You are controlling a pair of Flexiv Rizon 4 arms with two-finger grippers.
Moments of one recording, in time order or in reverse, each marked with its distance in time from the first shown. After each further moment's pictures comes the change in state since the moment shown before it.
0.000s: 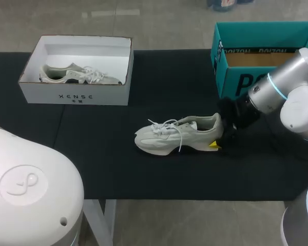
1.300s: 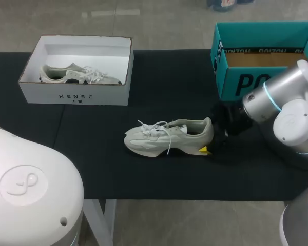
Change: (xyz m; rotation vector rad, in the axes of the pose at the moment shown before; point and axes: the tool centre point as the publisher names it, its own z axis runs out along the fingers) left arm 0.000 0.000 0.000 0.000 0.000 0.000; right arm 0.014 0.024 0.023 -0.071 -0.044 0.028
